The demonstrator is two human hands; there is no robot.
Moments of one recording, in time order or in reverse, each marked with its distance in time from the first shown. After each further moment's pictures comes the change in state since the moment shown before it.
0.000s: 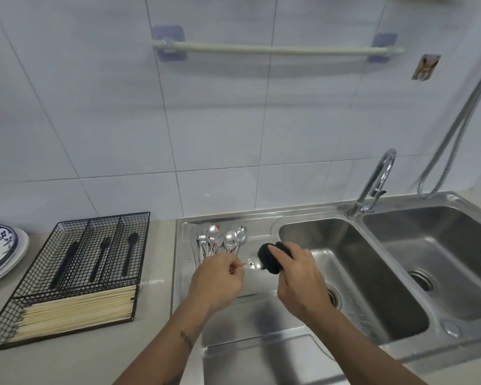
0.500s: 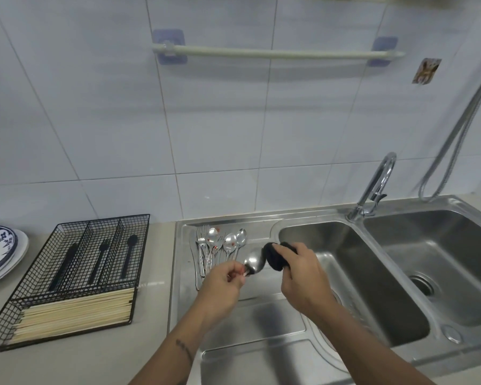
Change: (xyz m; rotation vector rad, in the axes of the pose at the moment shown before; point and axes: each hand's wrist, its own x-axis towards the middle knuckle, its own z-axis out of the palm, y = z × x) left_hand -0.006 -0.006 0.020 -0.494 -0.088 -0.128; right_hand 0.013 0.013 -0.006 0.065 -0.043 0.066
